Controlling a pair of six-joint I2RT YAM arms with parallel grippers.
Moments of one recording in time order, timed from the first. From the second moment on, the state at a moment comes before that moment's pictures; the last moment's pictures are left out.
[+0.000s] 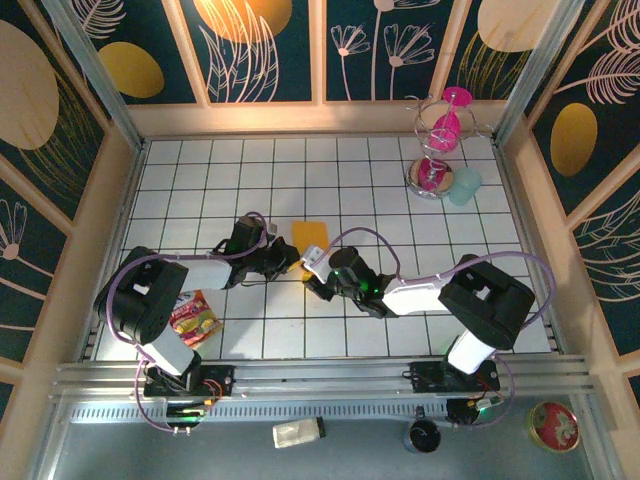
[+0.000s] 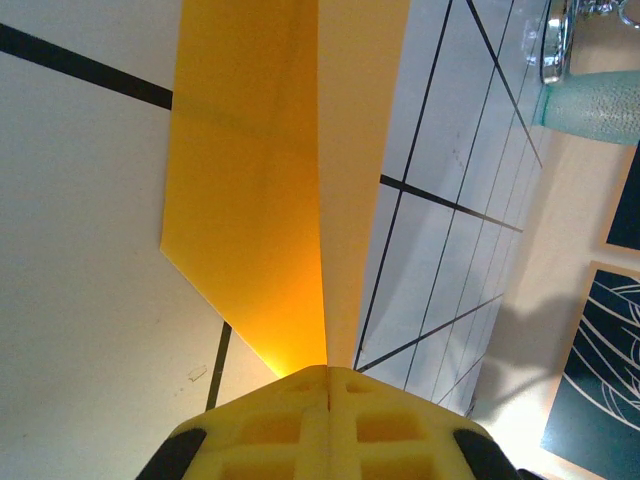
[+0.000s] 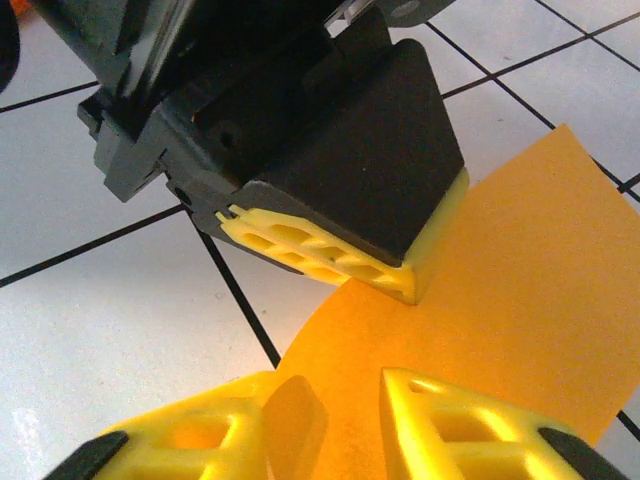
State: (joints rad) left arm -0.48 1.64 0.61 0.30 0.55 -1.15; right arm 0.98 1.62 0.59 0.48 -0.01 -0.13
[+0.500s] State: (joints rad) left arm -0.41 1.53 0.61 0.18 0.48 -1.07; right arm 0.95 1.62 0.59 0.49 -0.09 -0.06
